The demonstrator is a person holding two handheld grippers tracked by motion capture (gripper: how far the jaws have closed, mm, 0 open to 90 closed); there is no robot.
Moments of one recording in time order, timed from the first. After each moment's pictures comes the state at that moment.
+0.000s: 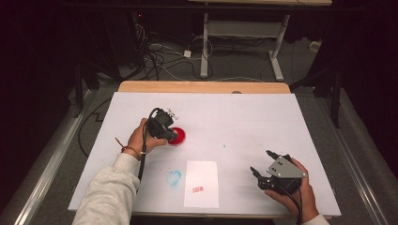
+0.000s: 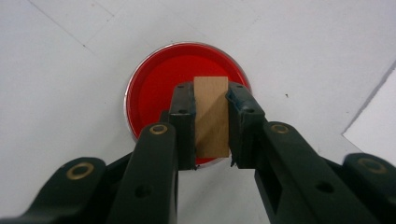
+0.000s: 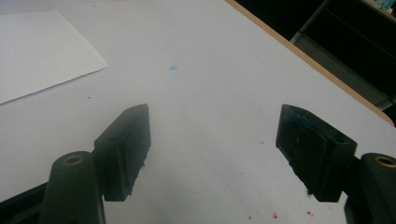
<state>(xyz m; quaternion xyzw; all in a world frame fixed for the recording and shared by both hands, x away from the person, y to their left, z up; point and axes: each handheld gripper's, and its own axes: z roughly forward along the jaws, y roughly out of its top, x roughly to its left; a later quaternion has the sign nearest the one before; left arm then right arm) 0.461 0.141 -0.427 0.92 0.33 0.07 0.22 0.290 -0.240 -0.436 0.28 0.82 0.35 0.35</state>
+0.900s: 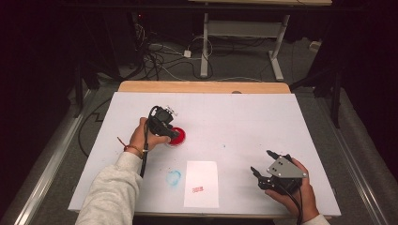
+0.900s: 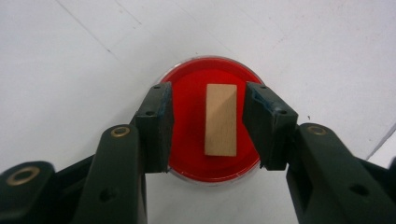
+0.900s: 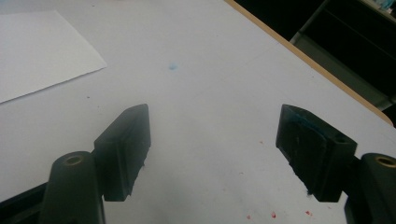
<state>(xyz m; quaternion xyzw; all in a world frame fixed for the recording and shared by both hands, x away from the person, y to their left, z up) 0.466 0.145 -0.425 0.90 0.36 0.08 0.24 0.290 -0.241 -0.436 0.28 0.82 0.35 0.35</state>
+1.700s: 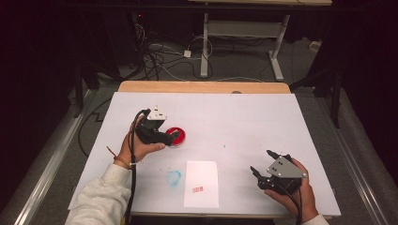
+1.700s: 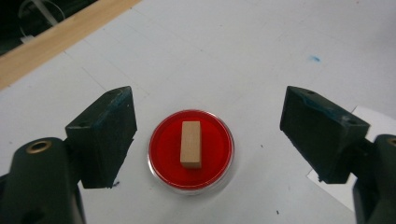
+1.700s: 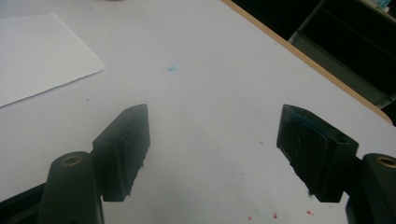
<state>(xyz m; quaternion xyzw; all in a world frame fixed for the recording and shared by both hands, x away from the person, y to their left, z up) 0.405 0.158 -0.398 0.85 0.31 0.19 0.37 0.290 -0.240 -0.436 0.29 0.82 0.36 0.35</state>
